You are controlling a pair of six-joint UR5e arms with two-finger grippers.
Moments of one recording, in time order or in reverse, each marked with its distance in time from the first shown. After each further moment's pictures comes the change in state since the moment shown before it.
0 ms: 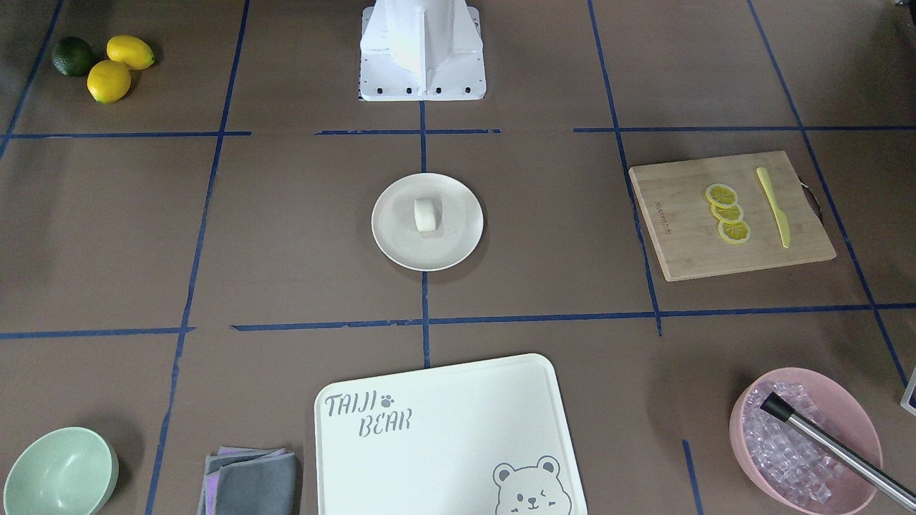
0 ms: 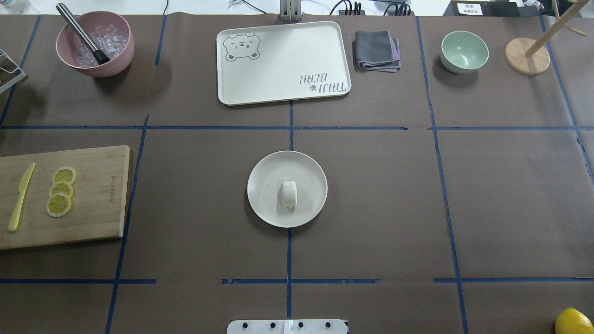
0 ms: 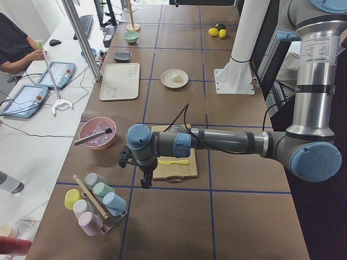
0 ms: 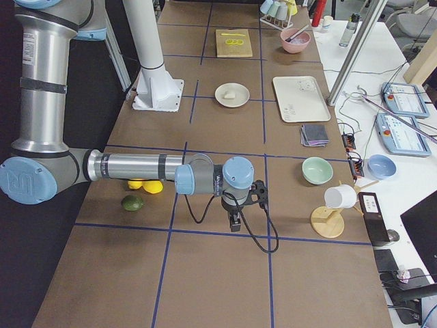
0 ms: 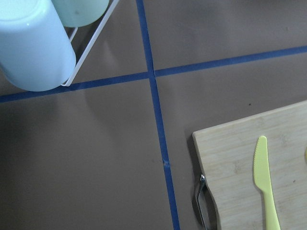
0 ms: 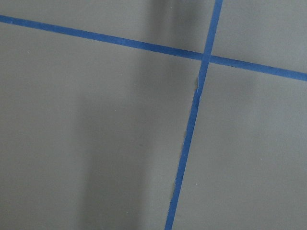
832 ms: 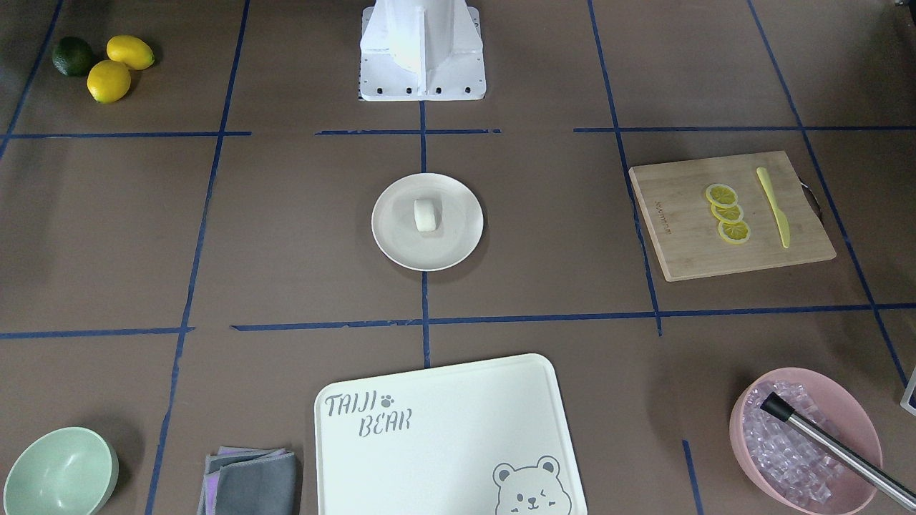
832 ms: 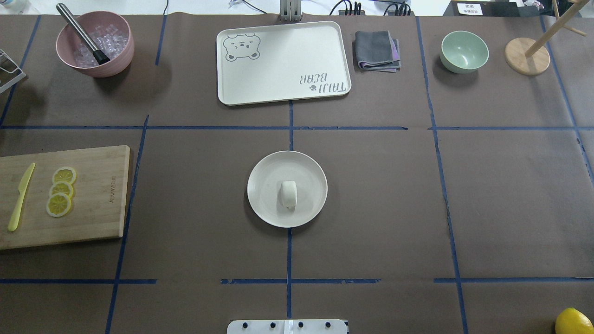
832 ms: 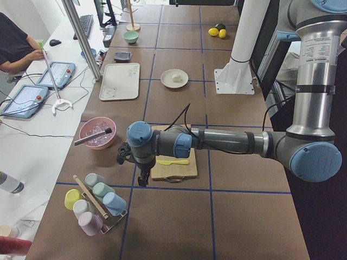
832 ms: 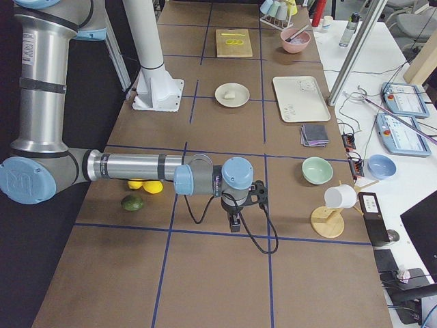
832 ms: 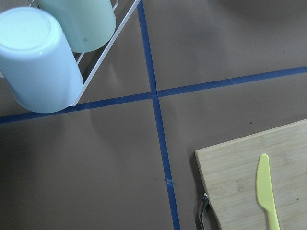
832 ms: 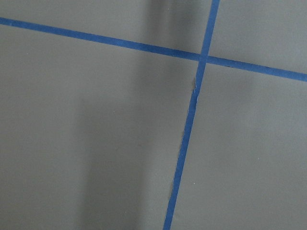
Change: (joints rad) left arm -0.002 -0.006 -0.021 -0.022 0.004 -0.003; right arm 0.002 -0.001 0.000 0.001 0.000 0.000
